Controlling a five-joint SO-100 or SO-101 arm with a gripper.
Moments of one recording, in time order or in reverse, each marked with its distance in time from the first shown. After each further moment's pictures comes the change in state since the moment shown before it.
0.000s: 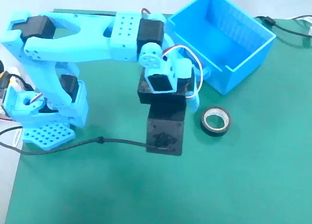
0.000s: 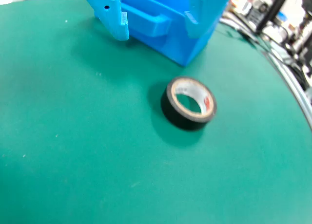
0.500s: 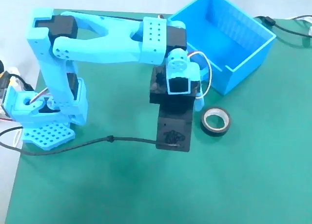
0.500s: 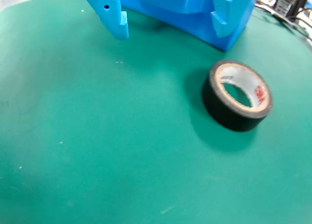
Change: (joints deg) arm -5.1 -12.7 -1.5 -1.8 1.1
